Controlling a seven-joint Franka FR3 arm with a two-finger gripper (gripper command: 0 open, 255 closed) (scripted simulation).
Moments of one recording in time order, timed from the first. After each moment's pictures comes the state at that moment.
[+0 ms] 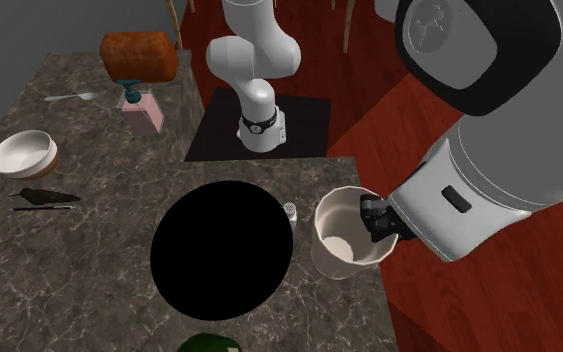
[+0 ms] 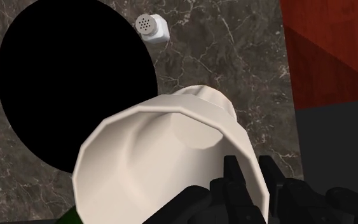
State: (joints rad) arm 0.19 0.20 0.46 -1.44 -0.16 1.50 0.63
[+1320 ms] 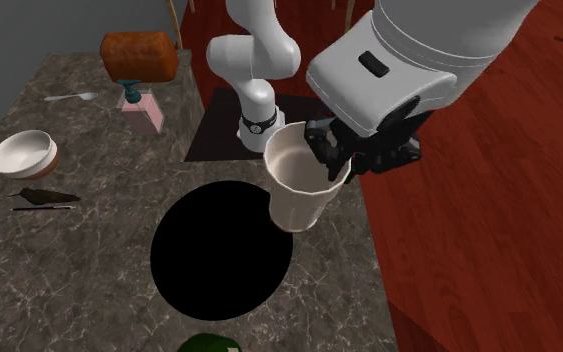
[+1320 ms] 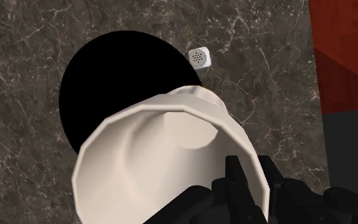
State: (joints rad) arm 0.09 -0.07 0.41 -1.58 -0.06 1.41 0.48
